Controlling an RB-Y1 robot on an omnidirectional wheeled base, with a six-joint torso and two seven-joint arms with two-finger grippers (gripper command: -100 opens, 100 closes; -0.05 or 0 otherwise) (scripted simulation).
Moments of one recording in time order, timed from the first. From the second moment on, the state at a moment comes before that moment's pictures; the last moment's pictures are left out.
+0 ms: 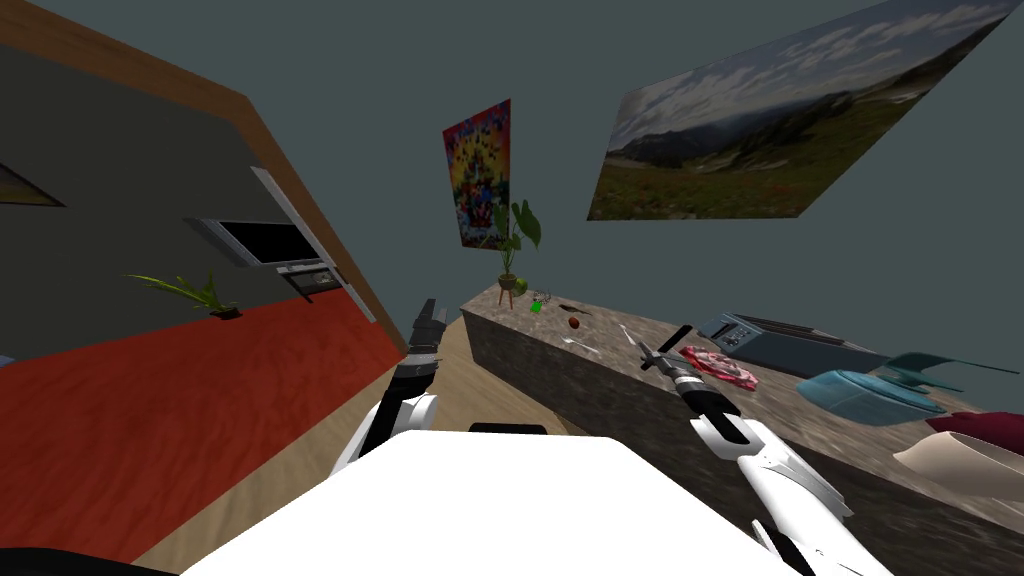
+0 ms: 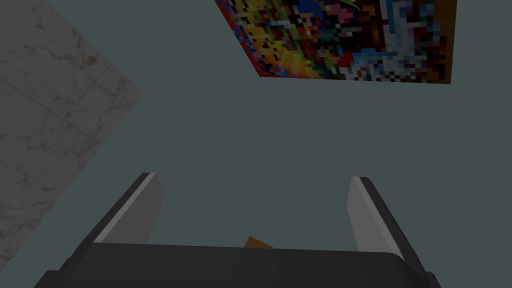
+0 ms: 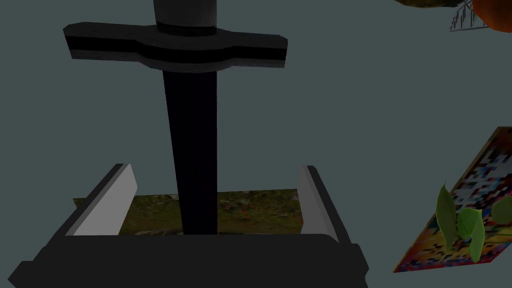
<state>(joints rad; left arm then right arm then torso) 0.46 0.05 -0.05 -2.20 -0.03 -0.42 -0.07 0.05 -0.67 -0.51 -0.88 0.45 -0.57 0.61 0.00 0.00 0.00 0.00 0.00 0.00</state>
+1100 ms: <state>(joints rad) 0.46 0.05 -0.05 -2.20 -0.03 -0.42 -0.07 -0.02 -0.74 -0.53 -0.72 0.38 -0.60 0.65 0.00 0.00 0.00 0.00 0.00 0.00</state>
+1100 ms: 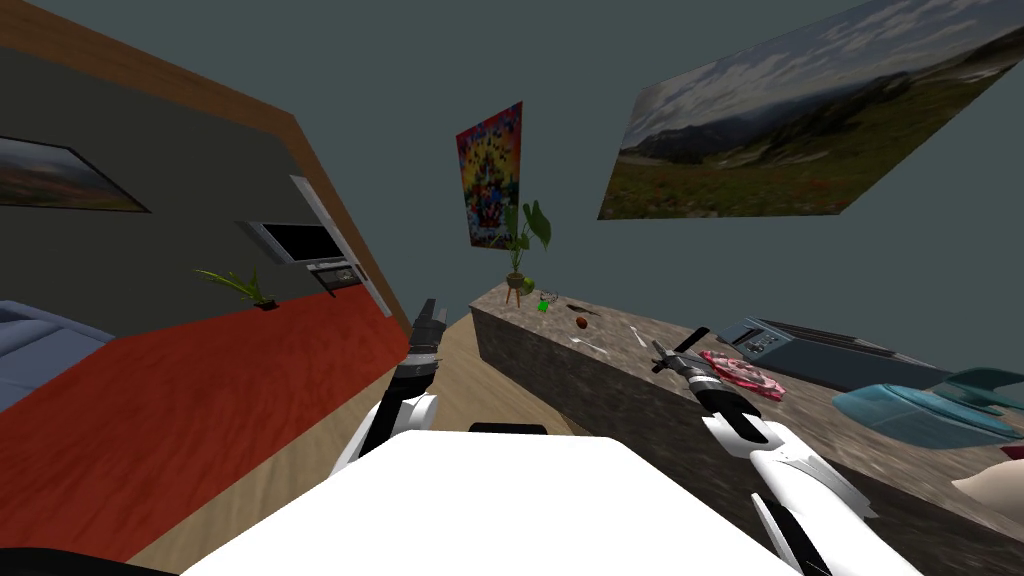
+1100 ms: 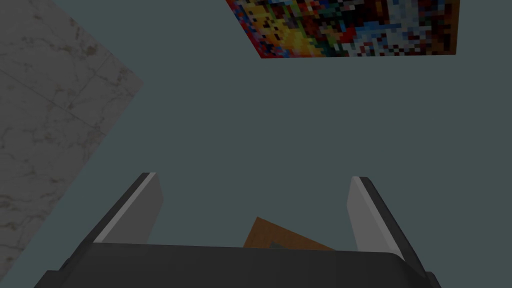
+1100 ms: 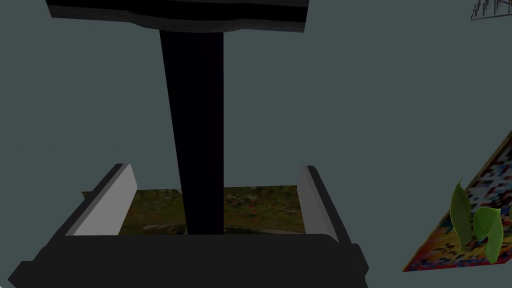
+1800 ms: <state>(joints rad) 0.46 0.05 -0.05 -2.20 -0.03 -0.42 -0.07 -0.14 -0.83 -0.55 -0.44 0.32 -0.66 0.70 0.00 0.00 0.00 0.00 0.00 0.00</state>
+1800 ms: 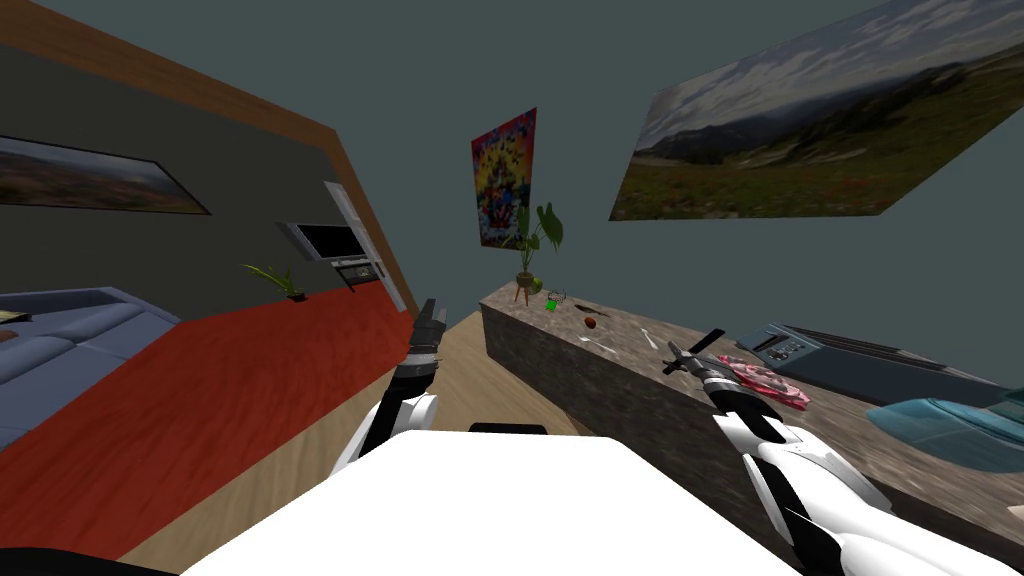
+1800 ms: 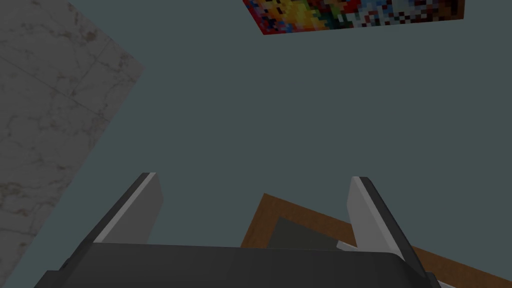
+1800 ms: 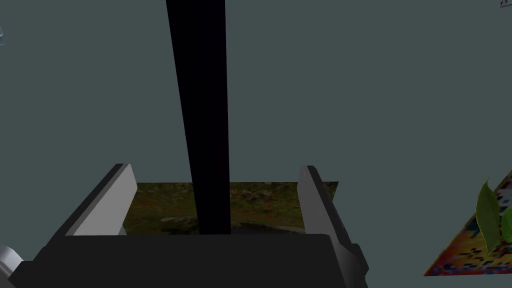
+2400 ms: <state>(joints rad) 0.46 0.05 -0.05 -2.20 -0.03 -0.42 -0.07 -0.14 -0.83 -0.55 -0.44 0.32 -0.66 0.71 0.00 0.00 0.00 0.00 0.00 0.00</state>
